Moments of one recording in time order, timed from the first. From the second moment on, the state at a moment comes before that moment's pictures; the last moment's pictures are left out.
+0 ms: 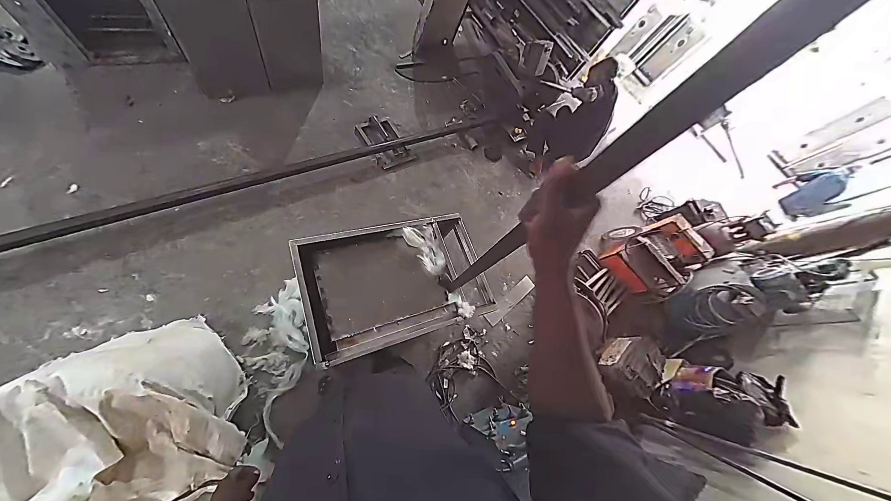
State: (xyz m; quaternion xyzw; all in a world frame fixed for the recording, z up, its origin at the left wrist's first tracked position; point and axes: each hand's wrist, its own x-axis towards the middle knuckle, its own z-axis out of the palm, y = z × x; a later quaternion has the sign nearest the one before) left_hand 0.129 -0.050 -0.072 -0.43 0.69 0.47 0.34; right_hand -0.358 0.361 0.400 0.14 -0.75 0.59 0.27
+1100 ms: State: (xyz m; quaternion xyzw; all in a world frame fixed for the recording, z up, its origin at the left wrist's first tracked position) left_hand 0.150 0.107 0.068 -0.53 0.43 0.73 0.11; right_hand -0.315 0.129 0.093 0.36 -0.85 -0.10 -0.36
